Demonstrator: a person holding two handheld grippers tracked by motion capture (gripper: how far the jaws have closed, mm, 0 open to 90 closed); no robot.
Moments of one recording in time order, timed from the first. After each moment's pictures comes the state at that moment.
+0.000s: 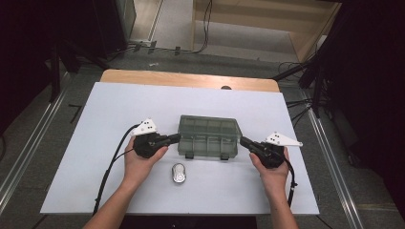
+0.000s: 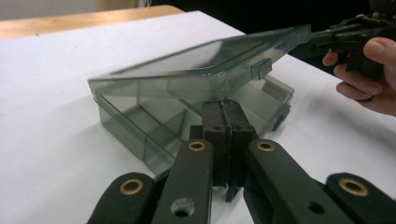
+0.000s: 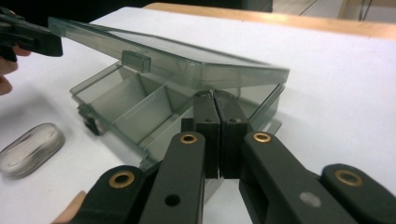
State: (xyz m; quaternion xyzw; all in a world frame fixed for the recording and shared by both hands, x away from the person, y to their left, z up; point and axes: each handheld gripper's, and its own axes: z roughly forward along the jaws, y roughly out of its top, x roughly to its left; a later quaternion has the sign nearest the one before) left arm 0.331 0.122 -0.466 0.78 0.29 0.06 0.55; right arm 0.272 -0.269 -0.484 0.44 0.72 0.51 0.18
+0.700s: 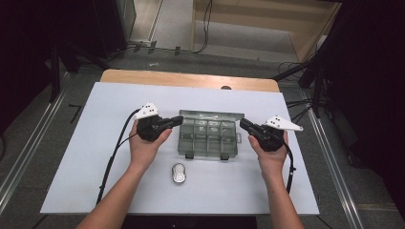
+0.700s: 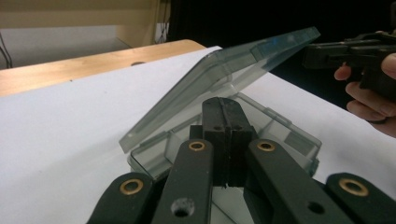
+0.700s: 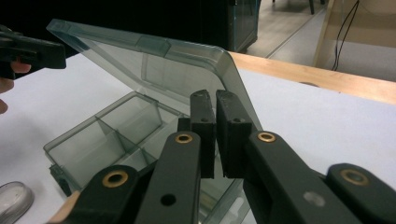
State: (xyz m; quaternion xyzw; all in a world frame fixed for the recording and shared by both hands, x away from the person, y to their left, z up) left arm 0.364 0.112 -0.445 0.76 0.30 0.09 0.57; right arm 0.306 -0.265 -0.453 0.43 0.70 0.53 0.22
